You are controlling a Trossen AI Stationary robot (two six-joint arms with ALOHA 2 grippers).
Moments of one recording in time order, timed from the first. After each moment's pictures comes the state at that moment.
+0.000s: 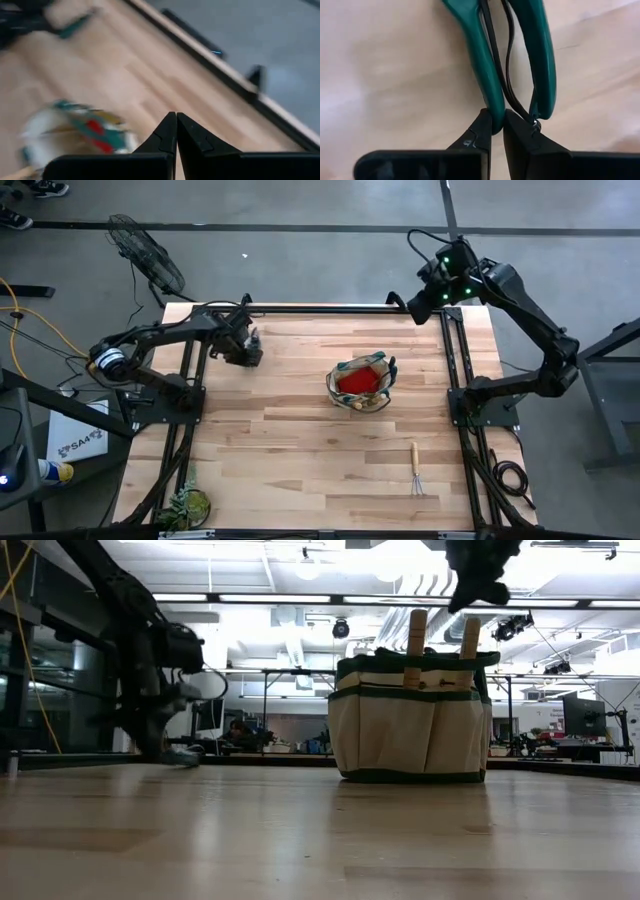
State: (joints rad) left arm 0.82 1.38 0.68 -0.65 0.21 -0.47; right arm -0.85 1.26 1.49 -1.12 -0.24 0.05
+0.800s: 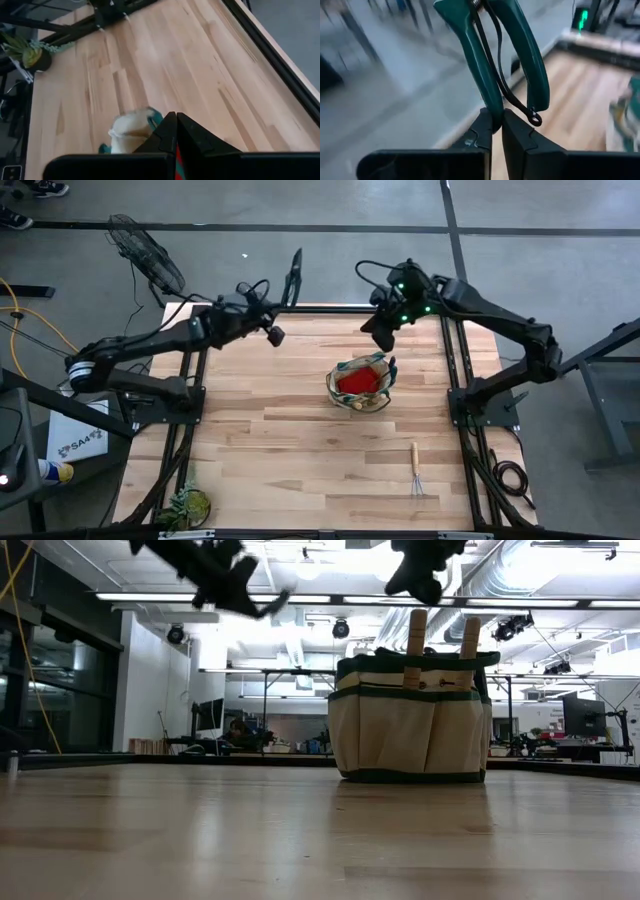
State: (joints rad) left arm 0.41 1.12 0.95 -0.15 -0.36 -0.01; right arm -0.50 1.41 1.49 -0.85 -0.36 0.07
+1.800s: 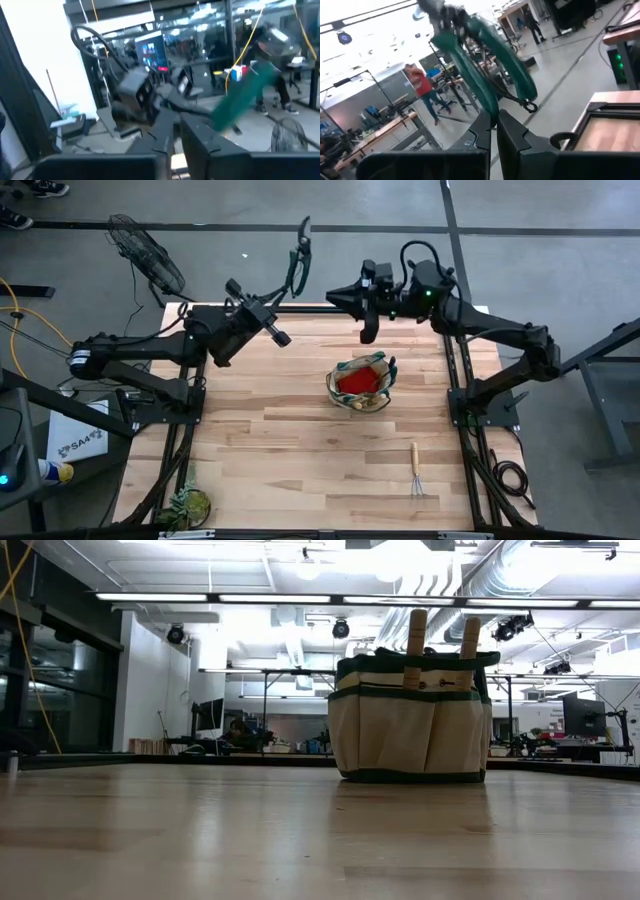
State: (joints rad) left arm 0.06 1.14 1.13 0.22 -0.81 0.60; right arm -0.29 1.41 1.49 0.07 -0.25 0.21
